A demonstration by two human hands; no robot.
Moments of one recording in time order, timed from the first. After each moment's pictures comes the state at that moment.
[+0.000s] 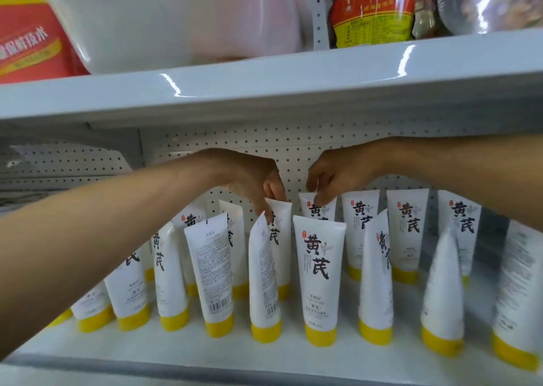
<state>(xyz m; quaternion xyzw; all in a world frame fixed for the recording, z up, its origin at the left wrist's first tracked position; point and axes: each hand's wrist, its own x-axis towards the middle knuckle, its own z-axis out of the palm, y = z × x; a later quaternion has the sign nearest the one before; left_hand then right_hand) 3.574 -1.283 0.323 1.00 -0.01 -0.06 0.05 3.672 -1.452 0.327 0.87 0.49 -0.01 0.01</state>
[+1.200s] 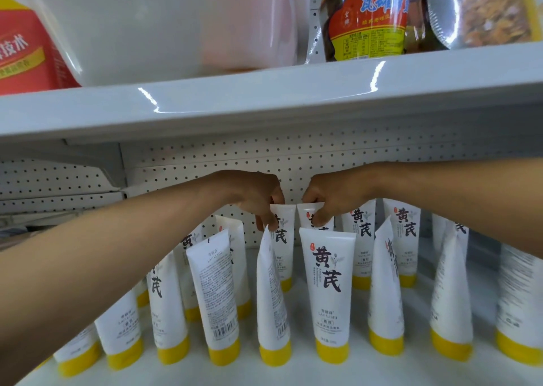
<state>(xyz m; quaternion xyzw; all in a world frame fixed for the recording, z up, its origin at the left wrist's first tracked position) 3.607 -1.273 0.310 1.00 -0.01 -0.04 0.05 3.685 -1.437 0.303 0.87 0.49 -0.04 -0.02</state>
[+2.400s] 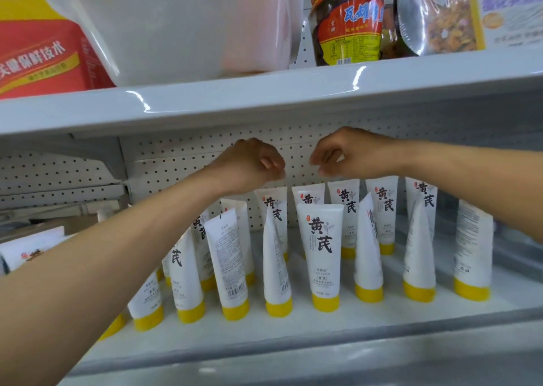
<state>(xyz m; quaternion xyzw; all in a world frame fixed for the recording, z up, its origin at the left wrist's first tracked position) 3.545 -1.284 0.313 0.96 -0.07 0.25 0.14 3.623 -1.491 0.319 0.86 0.45 0.13 -0.21</state>
